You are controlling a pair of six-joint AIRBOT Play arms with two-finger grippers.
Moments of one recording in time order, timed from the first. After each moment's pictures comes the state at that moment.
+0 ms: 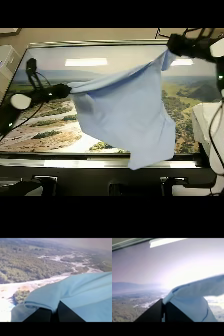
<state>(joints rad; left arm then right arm) -0.16 -1.23 1.05 1.01 -0.55 -1.48 -0.05 -1.59 1.83 -1.05 0.88 1.58</state>
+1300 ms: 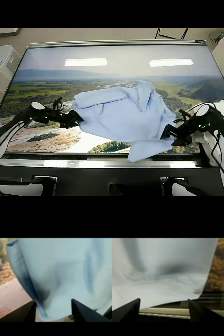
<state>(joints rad) 0.02 -1.57 0.94 0.71 -1.05 -1.32 -0.28 -1.32 0.84 -1.27 1.43 1.56</state>
